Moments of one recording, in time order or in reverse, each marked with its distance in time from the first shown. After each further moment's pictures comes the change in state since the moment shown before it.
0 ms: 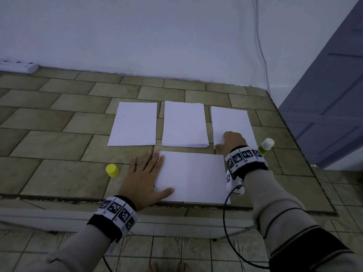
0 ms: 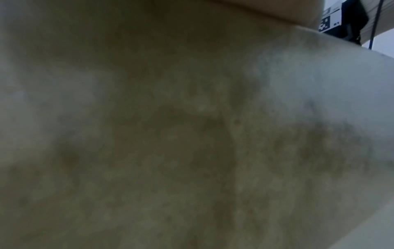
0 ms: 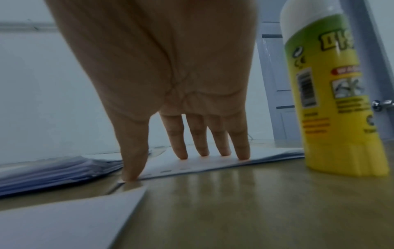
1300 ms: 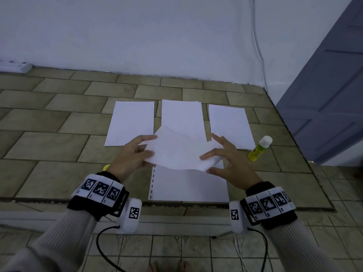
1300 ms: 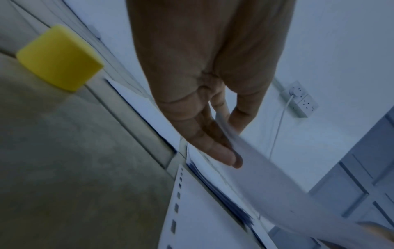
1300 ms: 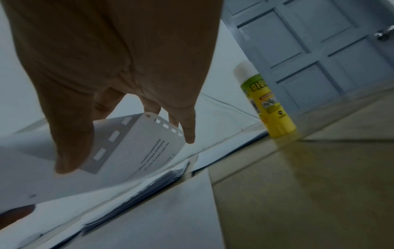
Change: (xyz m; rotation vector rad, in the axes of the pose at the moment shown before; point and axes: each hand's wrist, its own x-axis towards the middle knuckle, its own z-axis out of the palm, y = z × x) left_hand 0.025 0.000 -0.084 -1.423 0.044 -0.385; right_hand -0.101 0.020 0.009 0.542 0.082 -0.633
